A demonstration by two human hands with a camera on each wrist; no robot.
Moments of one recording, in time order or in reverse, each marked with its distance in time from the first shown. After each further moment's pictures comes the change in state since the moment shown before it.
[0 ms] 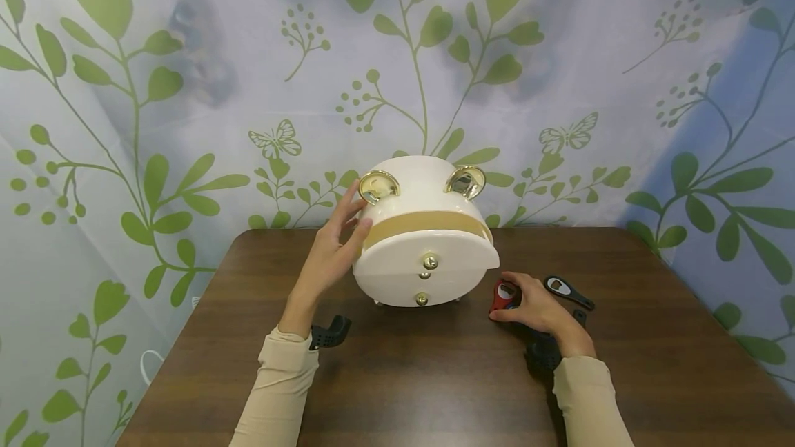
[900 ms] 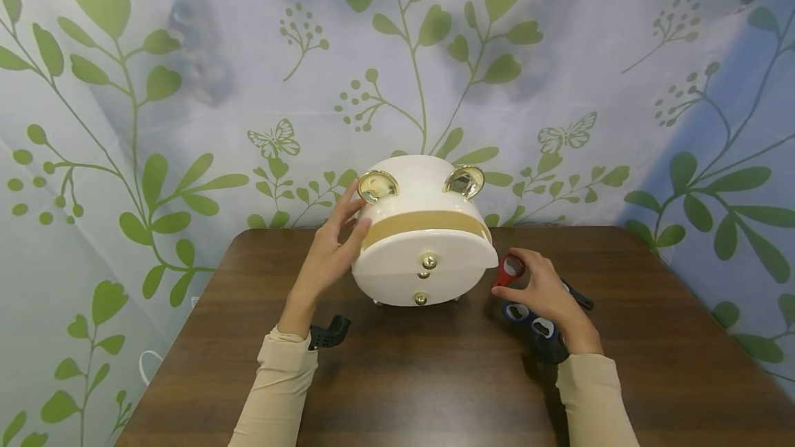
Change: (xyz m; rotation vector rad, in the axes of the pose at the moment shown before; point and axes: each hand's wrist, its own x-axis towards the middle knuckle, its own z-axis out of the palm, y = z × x) left_hand 0.000 0.000 0.000 0.005 -0.001 -0.002; right_hand -0.004 -0.030 -0.028 -0.050 0.180 -0.022
